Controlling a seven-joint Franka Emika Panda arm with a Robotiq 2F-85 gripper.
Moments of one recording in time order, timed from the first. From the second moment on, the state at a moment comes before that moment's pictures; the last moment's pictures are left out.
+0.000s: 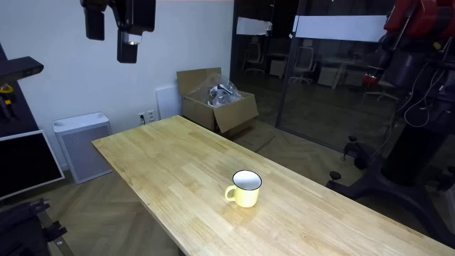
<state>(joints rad) -0.01 -0.61 -0.20 -2.34 0.10 1.60 -0.20</state>
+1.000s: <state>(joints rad) -0.01 -0.61 -0.20 -2.34 0.10 1.60 -0.20</state>
